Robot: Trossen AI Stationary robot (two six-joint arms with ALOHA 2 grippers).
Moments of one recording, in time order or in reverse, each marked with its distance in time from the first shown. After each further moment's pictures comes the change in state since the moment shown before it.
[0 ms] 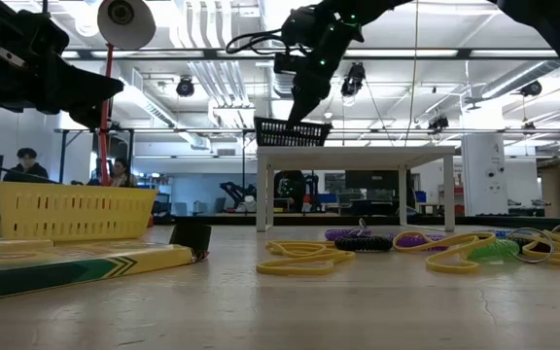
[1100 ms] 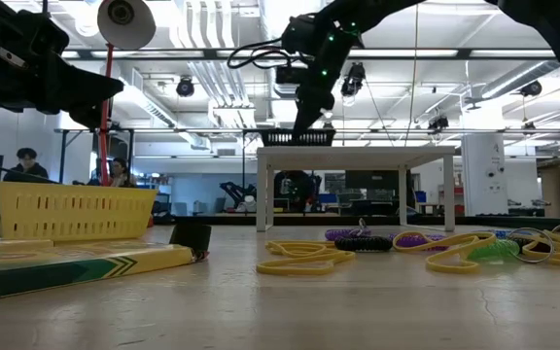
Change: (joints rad) left arm 0.000 0.000 0.000 0.000 0.000 -0.001; right arm -0.003 0.000 -0.049 0.026 0.066 -0.052
